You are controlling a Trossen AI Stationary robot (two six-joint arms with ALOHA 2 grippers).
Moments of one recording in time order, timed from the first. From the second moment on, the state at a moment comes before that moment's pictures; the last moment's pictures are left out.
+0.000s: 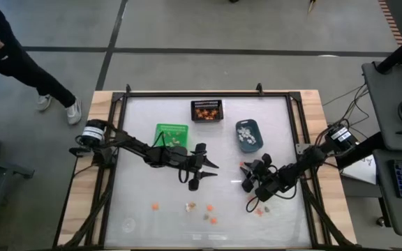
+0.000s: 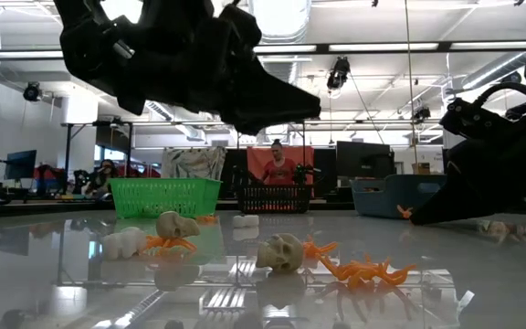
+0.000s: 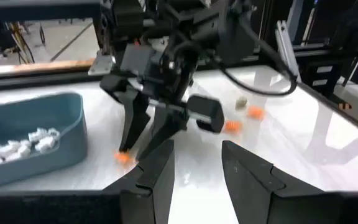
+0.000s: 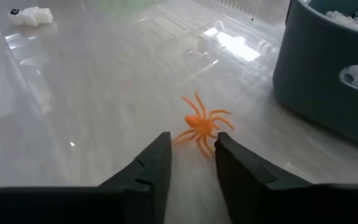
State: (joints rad) left arm -0.12 1.85 0.79 0.86 0.06 0.03; right arm 0.57 1.72 0.43 0.18 0.90 1.05
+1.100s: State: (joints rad) left arm -0.12 1.85 0.79 0.88 0.06 0.03; right arm 0.57 1.66 0.47 0.19 0.90 0.86
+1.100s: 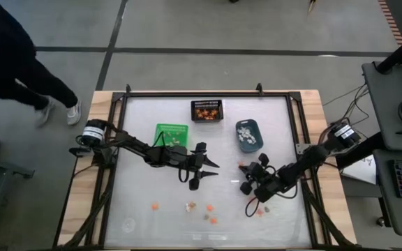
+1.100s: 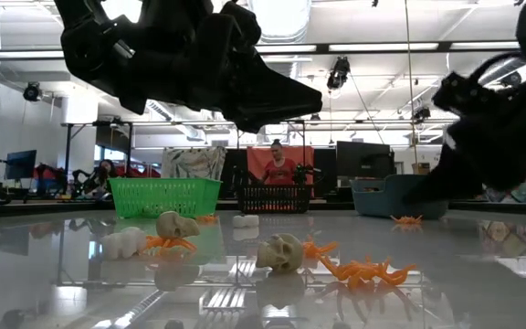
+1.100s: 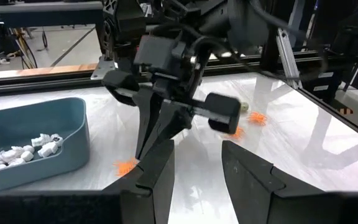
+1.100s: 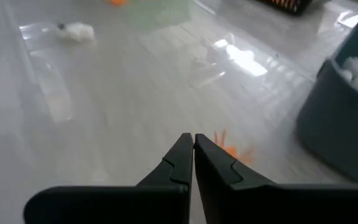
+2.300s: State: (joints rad) left arm -0.08 1.97 0.96 0.76 -0.02 0.10; right arm 0.40 1.47 0.79 -0.56 0.34 1.37
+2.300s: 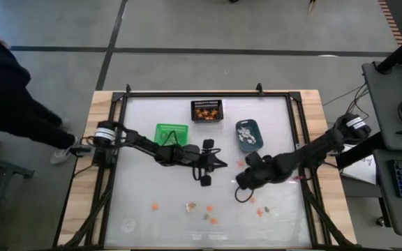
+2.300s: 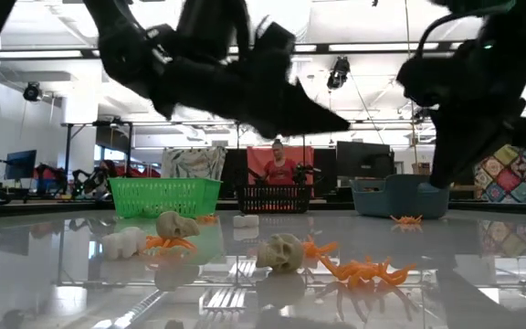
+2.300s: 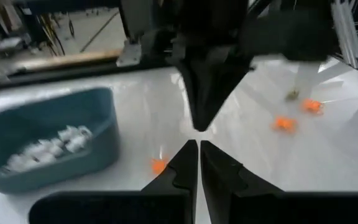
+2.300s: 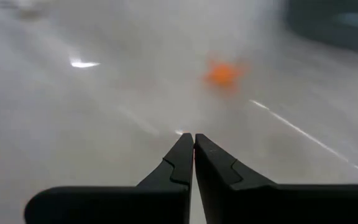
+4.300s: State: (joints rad) left arm 0.09 1.29 0.48 0.76 -0.02 0.41; right arm 0.04 1.79 1.08 -0.78 0.00 1.28
